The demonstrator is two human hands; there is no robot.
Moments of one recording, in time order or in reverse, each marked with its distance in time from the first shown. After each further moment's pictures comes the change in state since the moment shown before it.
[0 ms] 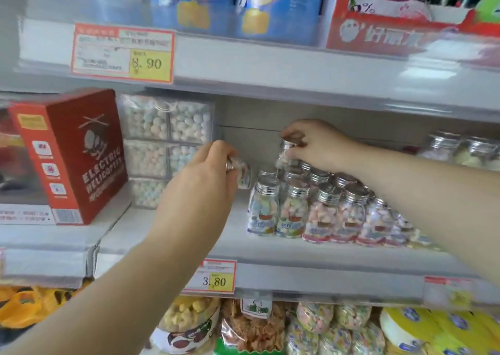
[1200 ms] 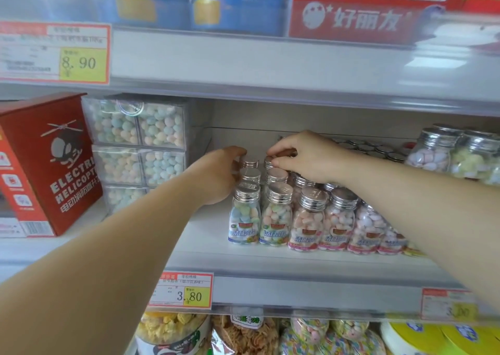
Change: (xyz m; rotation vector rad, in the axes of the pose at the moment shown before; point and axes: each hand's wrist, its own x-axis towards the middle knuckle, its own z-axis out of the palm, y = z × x) left_hand 0.088 -0.013 0.066 -0.226 -0.520 -0.069; right_hand -0.010 0.011 0.004 0.009 -0.119 0.011
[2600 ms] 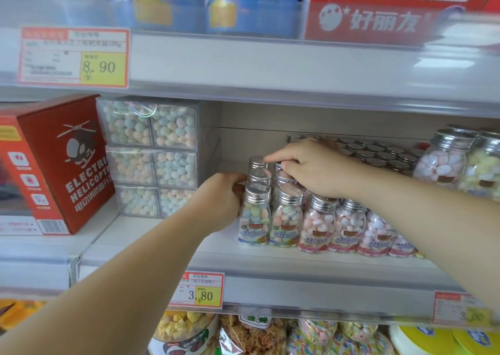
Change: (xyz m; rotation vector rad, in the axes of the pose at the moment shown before) left_hand -0.040 -0.008 0.019 -0.161 0.104 -0.104; right_hand -0.016 -0.013 0.007 -0.066 -0.011 -0.051
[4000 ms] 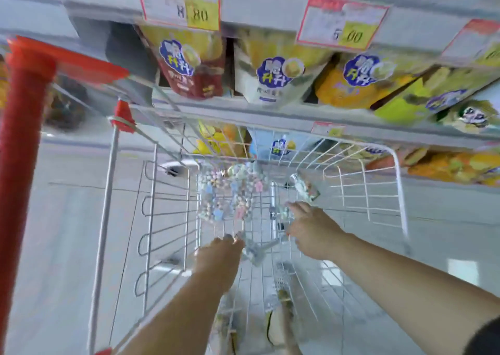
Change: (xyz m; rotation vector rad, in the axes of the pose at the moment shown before) left_hand -0.449 -0.318 0.358 0.545 -1.096 -0.484; right_hand -0.426 0.100 0.543 -0.093 -1.170 -0.052
